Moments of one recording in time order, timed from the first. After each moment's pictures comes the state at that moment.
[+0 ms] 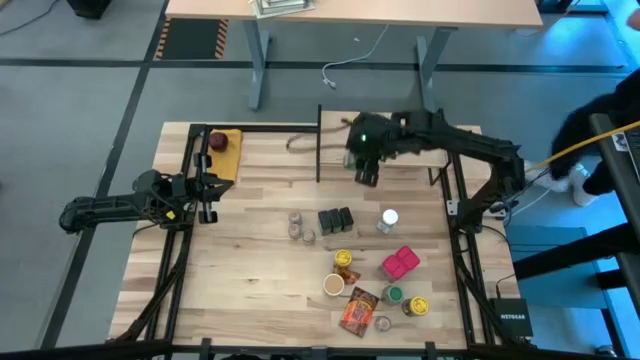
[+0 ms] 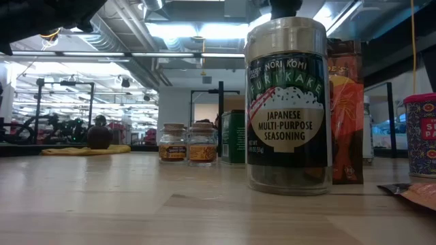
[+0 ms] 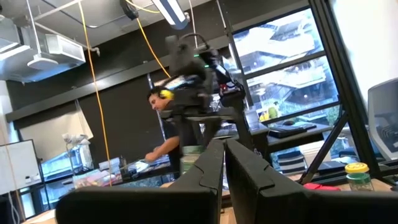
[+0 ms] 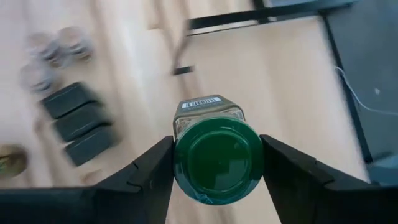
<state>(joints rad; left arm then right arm) 0.13 0.13 0.11 0.43 0.03 0.29 -0.23 1.65 1.85 -1.28 0.20 -0.05</state>
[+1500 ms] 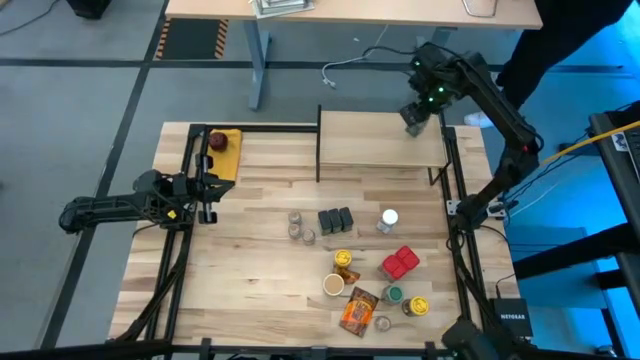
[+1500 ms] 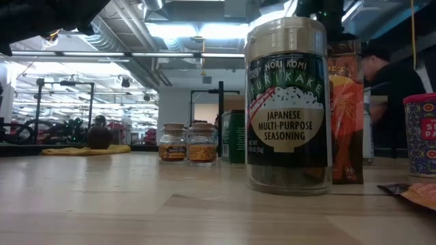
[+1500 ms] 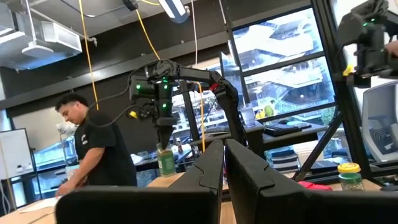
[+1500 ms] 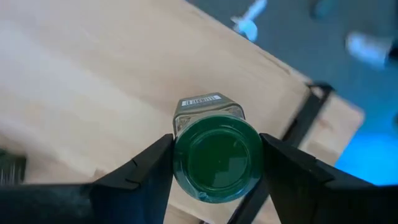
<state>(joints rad) 0.13 0.13 0.11 0.41 0.03 0.24 -0.93 1.59 1.85 -1.57 0.09 0.12</state>
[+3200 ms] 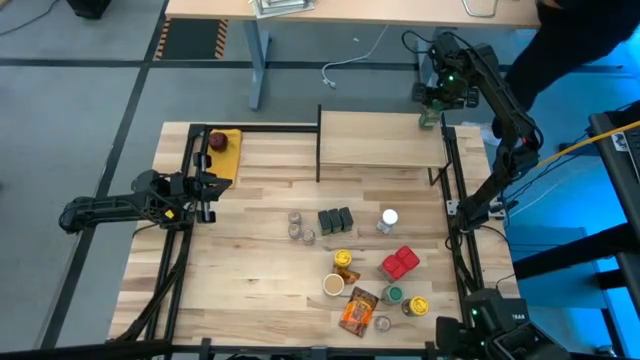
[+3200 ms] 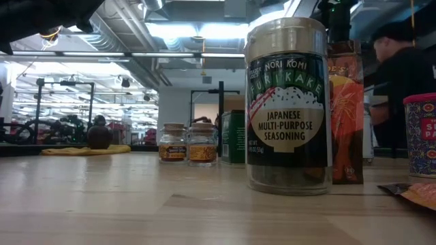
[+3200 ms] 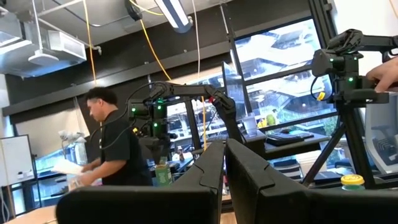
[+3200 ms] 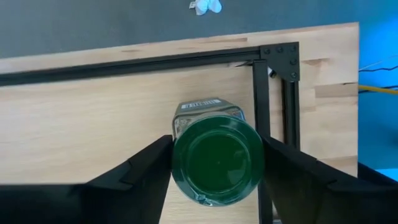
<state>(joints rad) 0.13 0.13 0.11 0.45 0.03 0.23 -1.14 1.65 1.82 -1.52 0.09 0.52</state>
